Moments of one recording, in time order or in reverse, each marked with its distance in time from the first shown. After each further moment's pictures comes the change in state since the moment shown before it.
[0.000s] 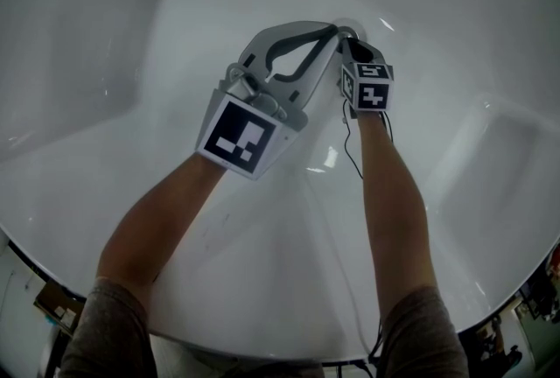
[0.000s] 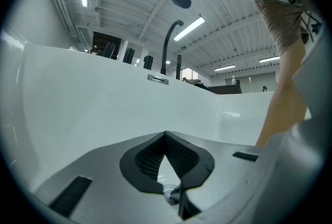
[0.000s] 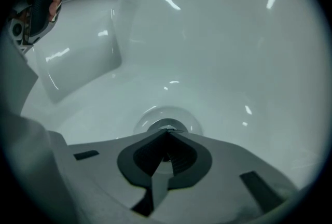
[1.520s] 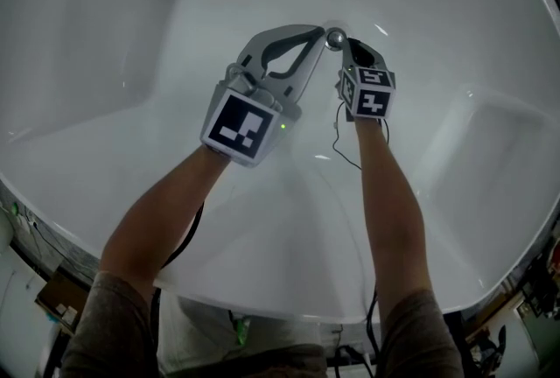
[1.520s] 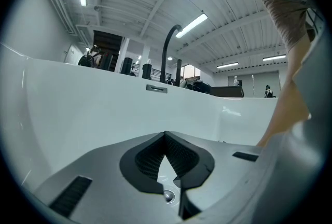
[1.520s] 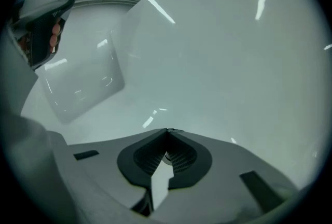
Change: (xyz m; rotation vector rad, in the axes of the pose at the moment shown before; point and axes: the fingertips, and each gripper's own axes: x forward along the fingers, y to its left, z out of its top) left arm -0.024 -0.016 0.050 -0.006 0.047 0.029; right arm -0.090 0.012 0.056 0.051 -0.089 -0.039
